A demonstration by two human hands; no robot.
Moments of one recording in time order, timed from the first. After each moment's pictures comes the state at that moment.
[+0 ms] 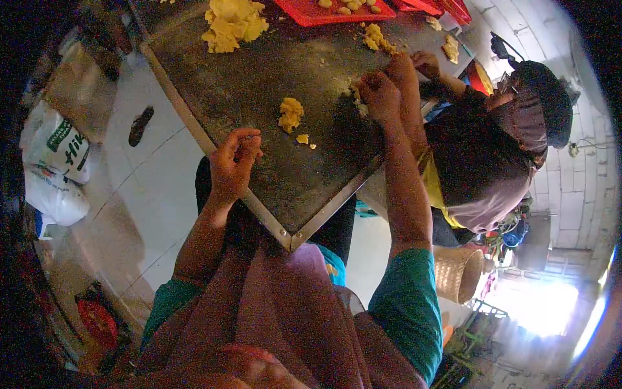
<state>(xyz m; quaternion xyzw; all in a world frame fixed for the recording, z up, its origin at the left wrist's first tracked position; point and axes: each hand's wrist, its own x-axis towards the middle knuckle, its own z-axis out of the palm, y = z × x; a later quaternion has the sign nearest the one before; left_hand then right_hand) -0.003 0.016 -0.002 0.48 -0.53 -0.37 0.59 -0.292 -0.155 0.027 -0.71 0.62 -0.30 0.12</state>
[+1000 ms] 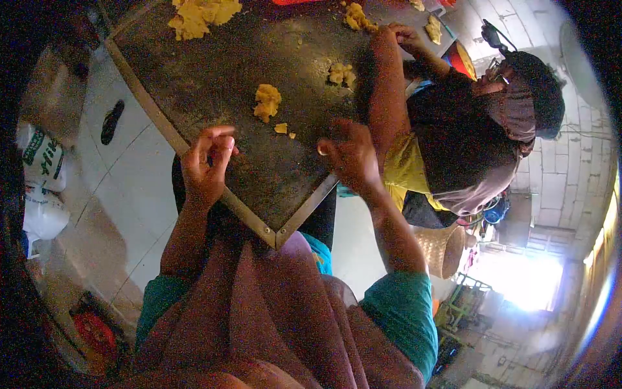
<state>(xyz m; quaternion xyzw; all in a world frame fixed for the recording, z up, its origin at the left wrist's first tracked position) -0.002 0.016 -0.007 0.45 -0.52 -0.37 0.62 -0.256 -0.004 0.043 -0.81 0.54 -0.22 0.04</state>
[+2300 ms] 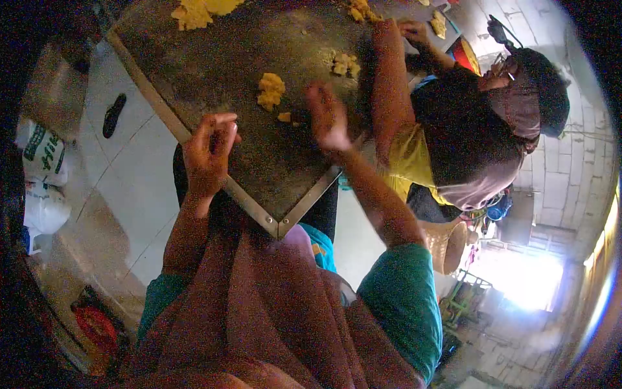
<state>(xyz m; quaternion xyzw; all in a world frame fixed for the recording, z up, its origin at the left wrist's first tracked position) -0.001 0.016 -0.003 0.47 -0.53 -0.36 0.61 -0.208 -0.045 0.017 -0.71 0.54 -0.36 0.27</state>
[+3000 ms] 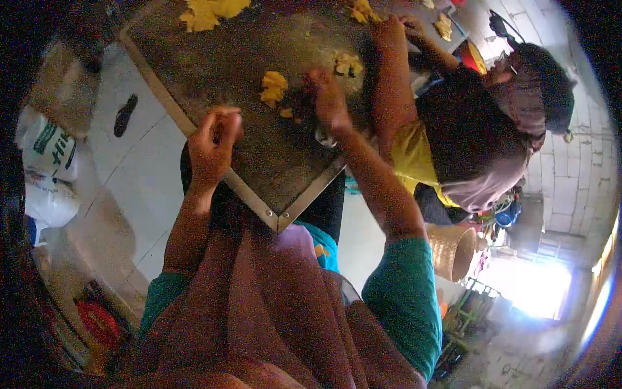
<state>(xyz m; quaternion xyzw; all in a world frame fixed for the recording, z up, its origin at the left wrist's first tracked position) -0.004 0.017 -0.002 0.49 -0.54 -0.34 0.59 -0.209 -0.079 0.009 -0.66 0.51 -0.40 0.37</state>
